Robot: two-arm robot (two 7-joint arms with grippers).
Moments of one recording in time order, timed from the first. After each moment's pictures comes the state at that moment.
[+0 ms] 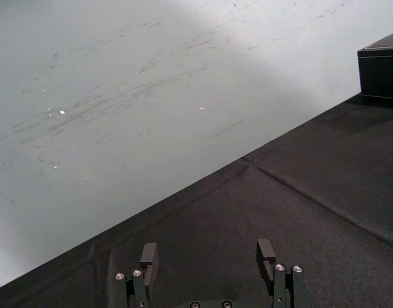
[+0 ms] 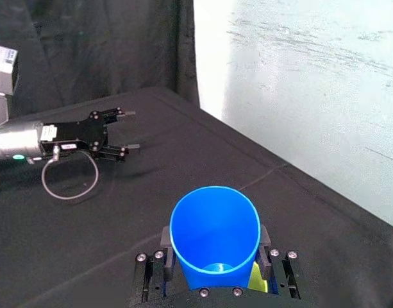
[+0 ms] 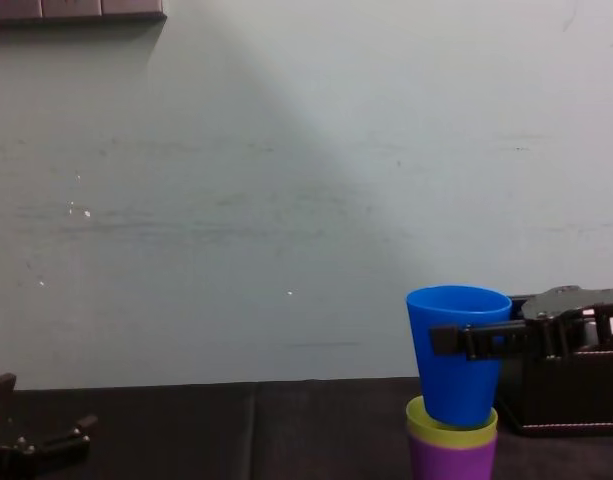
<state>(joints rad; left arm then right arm) -0.20 0.60 0.45 -1.41 -0.25 -0.12 0.03 0.51 0.63 -0.55 -1.43 0.60 0.17 0.66</state>
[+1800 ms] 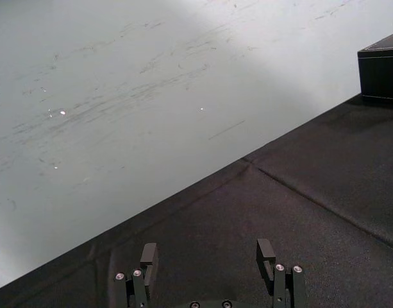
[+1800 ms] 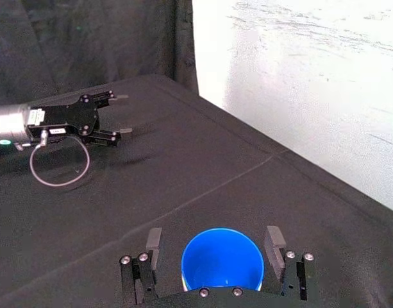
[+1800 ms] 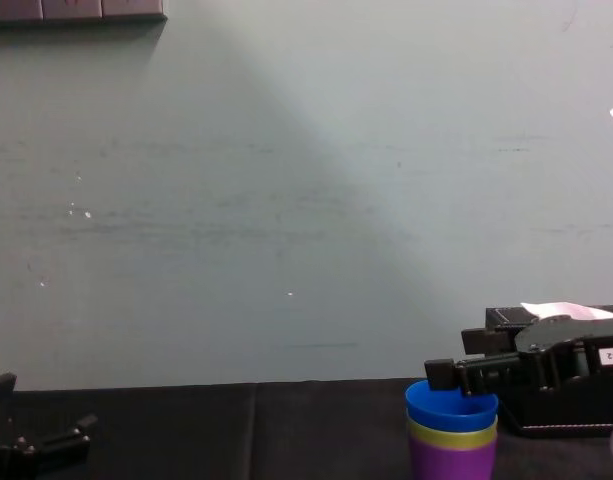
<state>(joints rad) -0.20 0.60 0.45 -1.41 -0.25 -0.12 0.03 0.55 0.59 -0.58 -1.33 0.57 0.15 0.70</state>
